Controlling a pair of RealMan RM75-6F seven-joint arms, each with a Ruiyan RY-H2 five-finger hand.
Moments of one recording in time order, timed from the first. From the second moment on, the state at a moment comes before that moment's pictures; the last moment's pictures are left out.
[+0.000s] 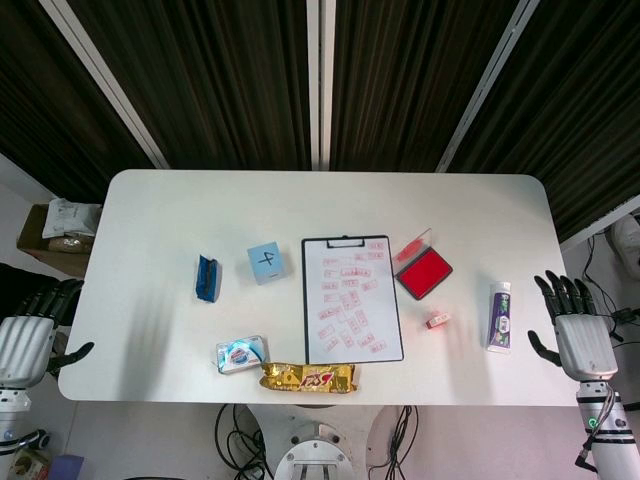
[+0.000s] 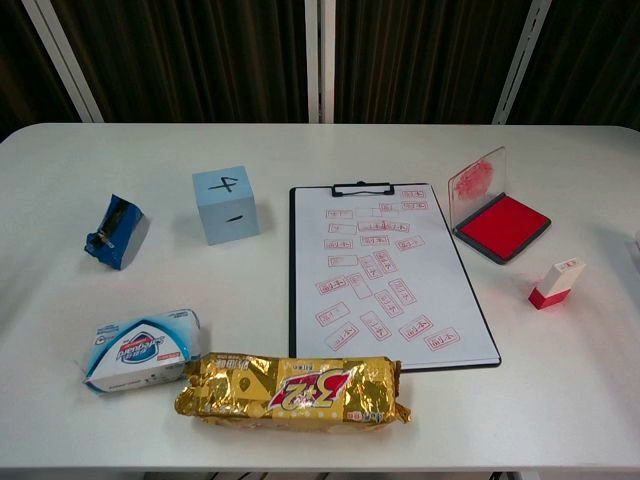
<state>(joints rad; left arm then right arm) -0.06 -1.16 -0.01 -1.50 1.58 1.56 -0.04 0.11 -1.22 0.05 -1.49 -1.49 1.43 -0.05</state>
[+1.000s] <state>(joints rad) -0.07 -1.17 -0.01 -1.50 1.57 1.52 -0.04 0.15 -1.26 0.05 -1.40 -1.60 1.48 -0.13</state>
